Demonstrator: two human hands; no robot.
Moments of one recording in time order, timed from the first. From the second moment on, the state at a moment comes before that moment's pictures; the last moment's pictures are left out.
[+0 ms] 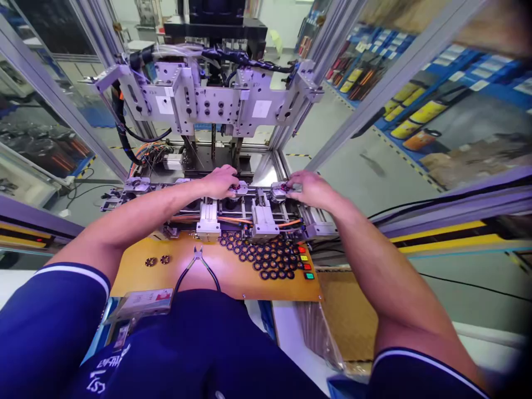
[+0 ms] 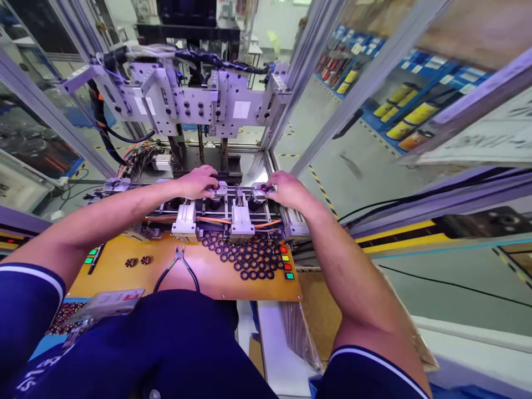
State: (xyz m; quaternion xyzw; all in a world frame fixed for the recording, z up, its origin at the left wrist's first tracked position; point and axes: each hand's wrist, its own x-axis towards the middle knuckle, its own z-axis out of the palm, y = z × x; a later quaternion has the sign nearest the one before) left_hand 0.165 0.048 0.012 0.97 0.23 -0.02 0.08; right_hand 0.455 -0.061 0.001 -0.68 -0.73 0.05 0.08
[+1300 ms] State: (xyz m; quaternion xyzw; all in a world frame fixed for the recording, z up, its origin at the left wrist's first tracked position) left_hand -0.129 -0.193 -0.111 0.76 0.55 0.35 0.07; right_hand 0.257 -0.217 -0.151 -0.65 -0.69 0.08 0.30
